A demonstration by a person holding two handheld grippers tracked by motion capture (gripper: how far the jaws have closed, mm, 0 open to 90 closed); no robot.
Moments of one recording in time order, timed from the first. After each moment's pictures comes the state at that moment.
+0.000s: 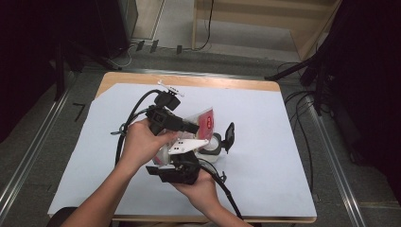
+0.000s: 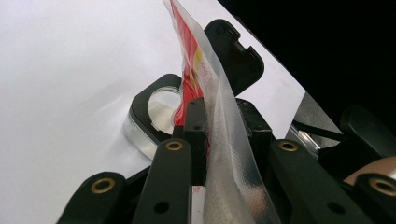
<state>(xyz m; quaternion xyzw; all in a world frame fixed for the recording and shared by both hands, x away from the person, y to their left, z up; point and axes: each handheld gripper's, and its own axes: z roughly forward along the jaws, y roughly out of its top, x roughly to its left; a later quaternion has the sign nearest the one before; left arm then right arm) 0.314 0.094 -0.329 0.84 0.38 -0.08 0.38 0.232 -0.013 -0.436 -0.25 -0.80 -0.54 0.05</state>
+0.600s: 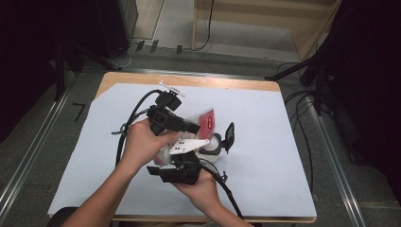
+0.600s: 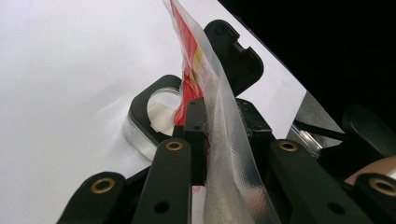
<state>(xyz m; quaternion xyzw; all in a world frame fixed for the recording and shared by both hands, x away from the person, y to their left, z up) 0.314 0.092 -0.330 0.84 0.38 -0.07 0.38 0.232 -0.015 -0.436 -0.25 -0.80 -0.54 0.06</state>
